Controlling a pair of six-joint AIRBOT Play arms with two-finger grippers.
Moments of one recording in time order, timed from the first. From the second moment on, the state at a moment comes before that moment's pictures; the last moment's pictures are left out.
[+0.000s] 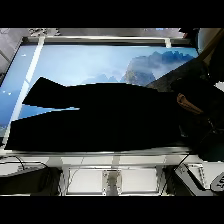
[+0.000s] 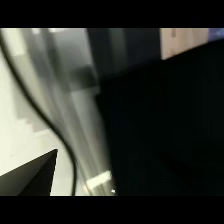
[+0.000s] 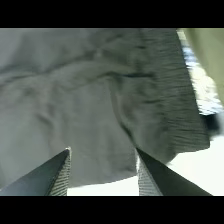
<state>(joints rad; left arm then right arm) 1.46 -1.35 0.90 1.11 -1.21 -1.18 -0.99 -0.98 0.88 -0.84 1.64 1.10</state>
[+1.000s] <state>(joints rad) 1.36 -1.49 0.88 1.01 -1.15 -1.08 -1.02 -0.97 0.84 -0.74 1.65 1.08</state>
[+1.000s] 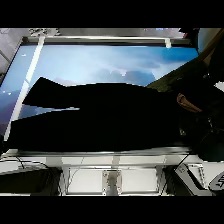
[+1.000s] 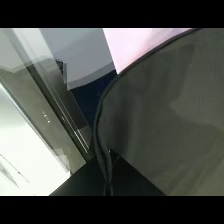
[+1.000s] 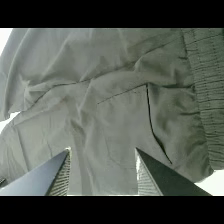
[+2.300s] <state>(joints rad) 1.35 -1.43 0.89 1.01 -1.20 -1.08 -1.03 -1.09 0.41 -0.95 1.25 1.04</state>
